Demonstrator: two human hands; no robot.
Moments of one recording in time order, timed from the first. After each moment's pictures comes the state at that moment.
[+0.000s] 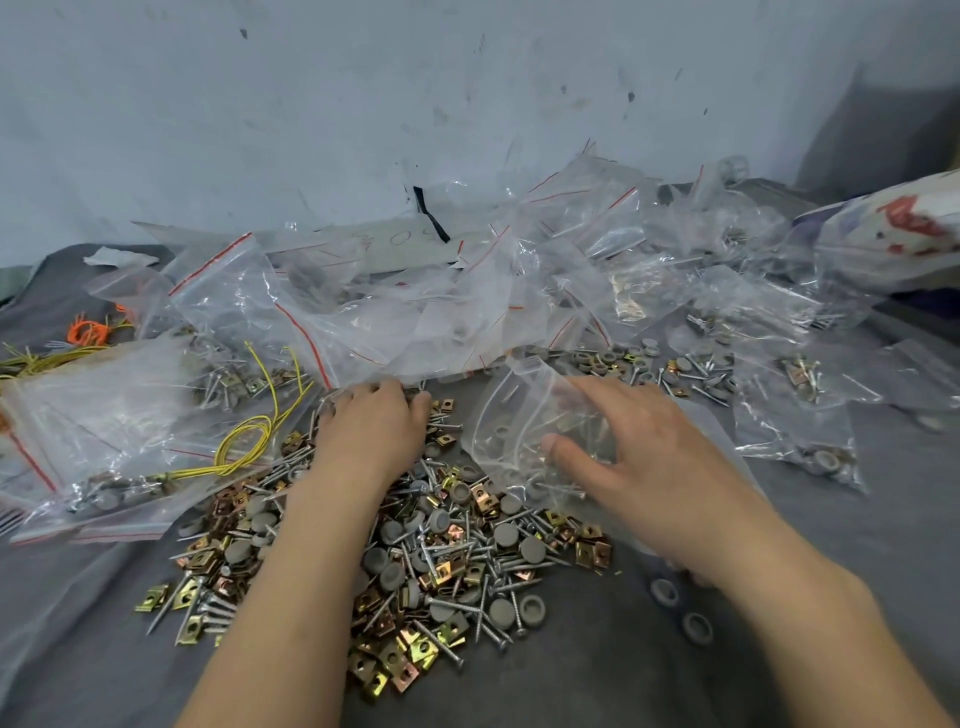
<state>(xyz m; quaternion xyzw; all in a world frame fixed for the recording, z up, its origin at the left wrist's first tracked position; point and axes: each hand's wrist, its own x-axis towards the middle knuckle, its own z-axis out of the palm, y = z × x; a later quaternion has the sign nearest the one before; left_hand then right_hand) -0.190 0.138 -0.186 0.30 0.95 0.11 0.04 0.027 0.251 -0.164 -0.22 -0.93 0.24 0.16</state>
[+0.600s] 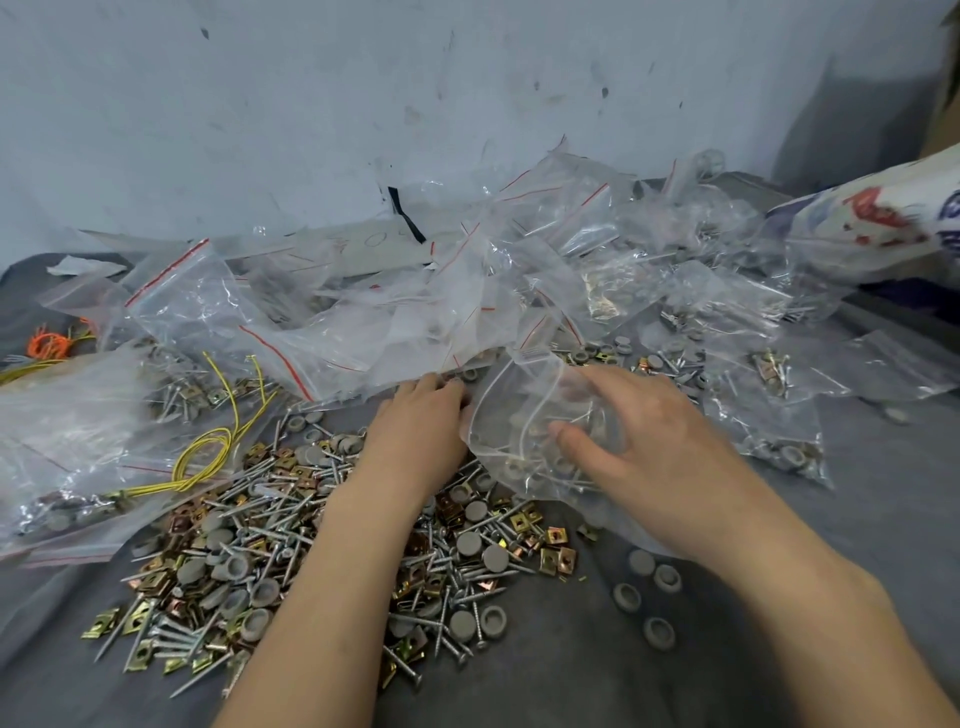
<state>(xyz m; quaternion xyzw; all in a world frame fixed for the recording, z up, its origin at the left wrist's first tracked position) -0.151 0.180 -0.189 0.45 0.89 0.09 0.01 0.044 0.271 -0.159 -0.24 -0.92 0.24 0.18</state>
